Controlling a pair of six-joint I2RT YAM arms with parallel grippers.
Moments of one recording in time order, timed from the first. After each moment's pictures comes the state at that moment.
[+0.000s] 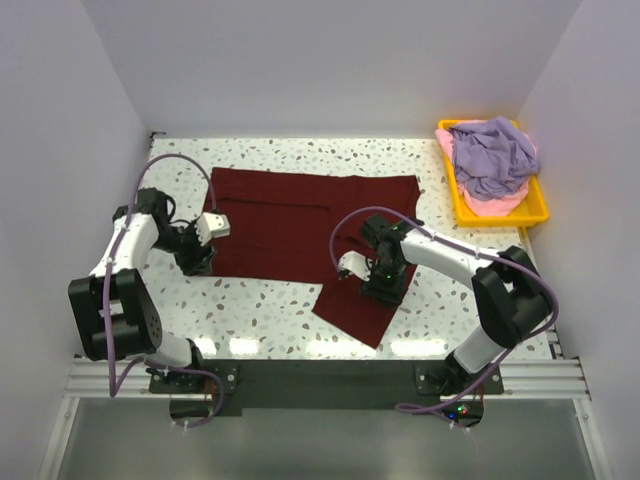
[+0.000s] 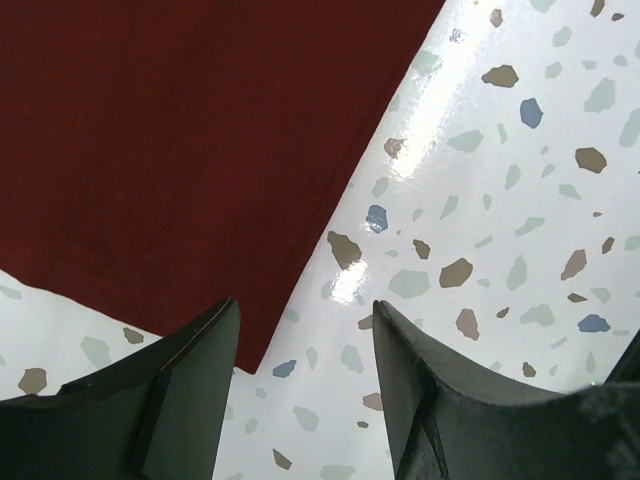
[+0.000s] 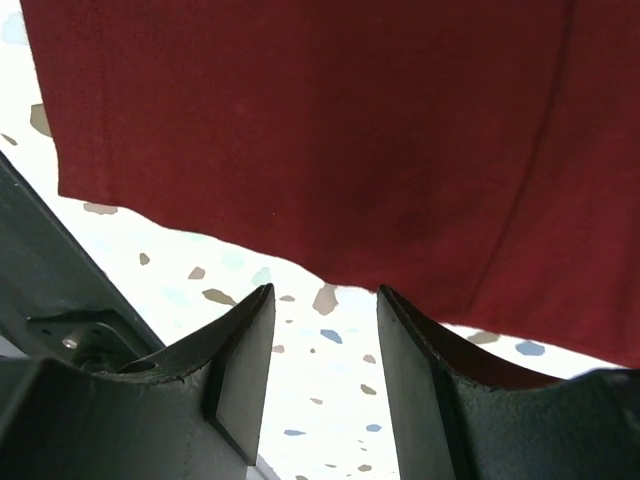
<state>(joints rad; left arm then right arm) 0.23 1.47 1.03 -1.03 0.60 1.30 0.62 1.61 1.04 -0.99 -0.18 -0.70</state>
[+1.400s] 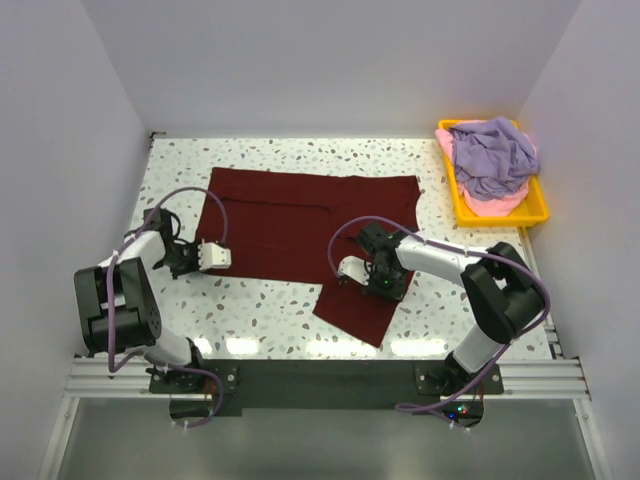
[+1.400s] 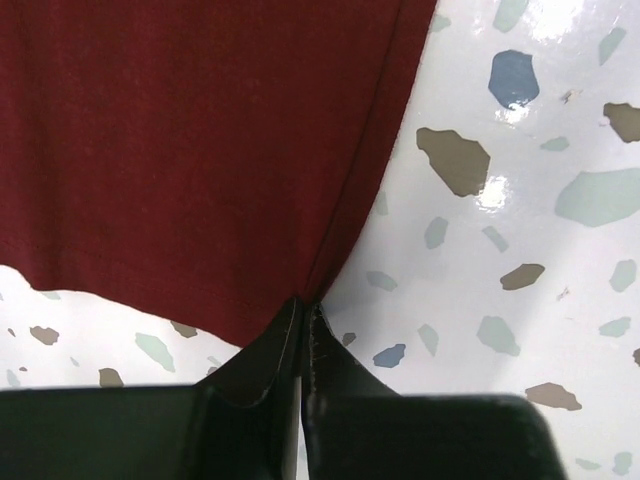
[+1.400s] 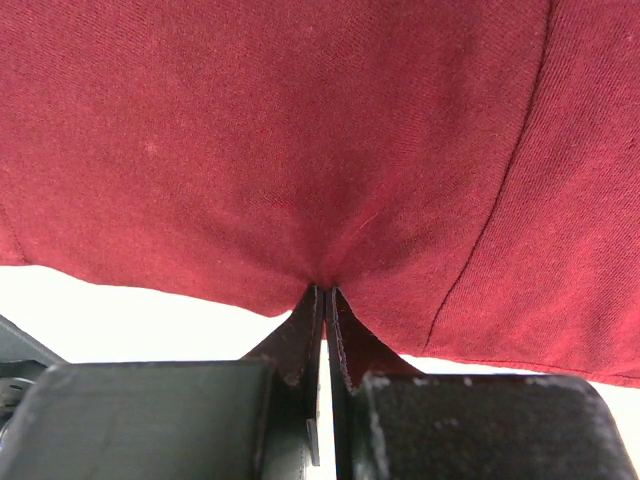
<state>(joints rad) 0.26 1.52 0.78 -0.64 0.37 1.67 0.65 1.65 0.94 -0.83 -0.06 -0.70</state>
